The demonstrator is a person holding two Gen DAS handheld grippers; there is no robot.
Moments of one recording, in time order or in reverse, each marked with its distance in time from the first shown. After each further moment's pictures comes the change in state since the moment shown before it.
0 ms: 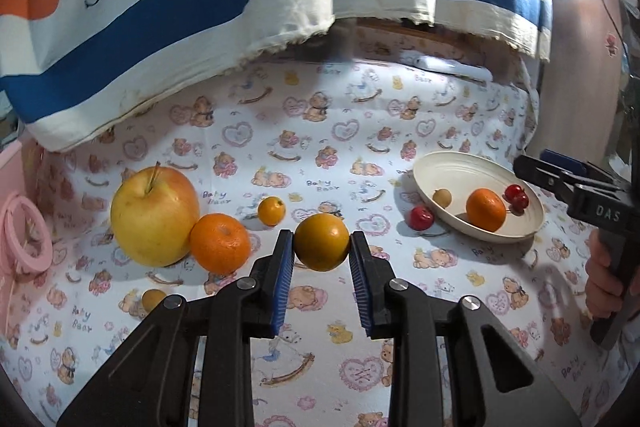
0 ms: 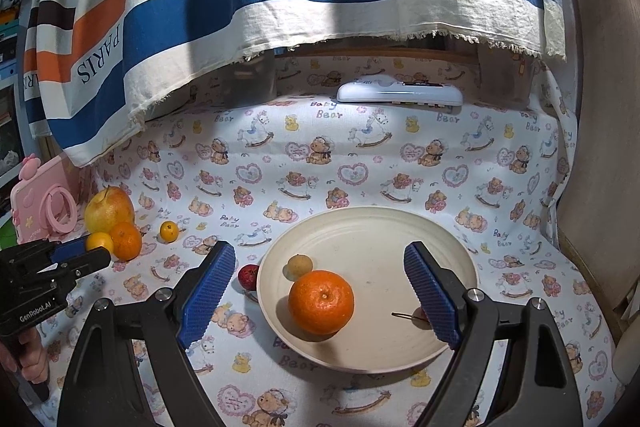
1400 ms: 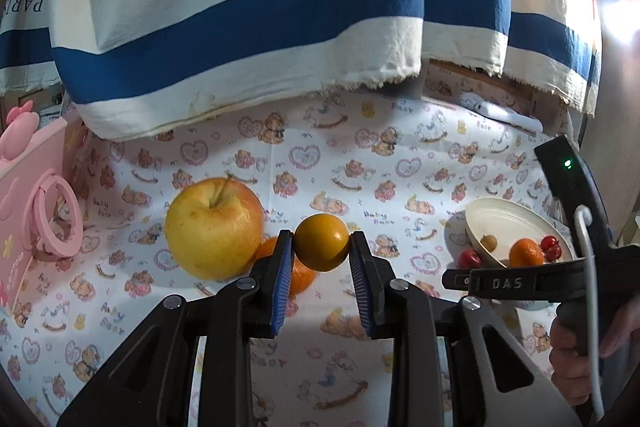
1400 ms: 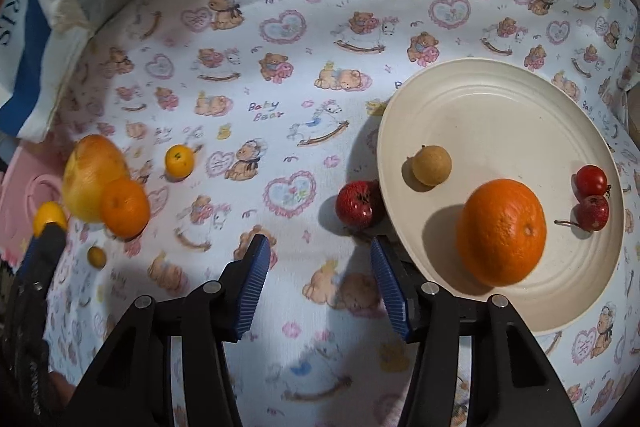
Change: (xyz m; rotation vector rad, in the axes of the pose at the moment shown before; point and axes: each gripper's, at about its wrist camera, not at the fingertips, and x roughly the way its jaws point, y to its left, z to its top) left arm -0.007 0.042 0.007 -0.136 -0.094 0.117; right arm 0.118 0.076 -0.013 0.181 0.569 0.001
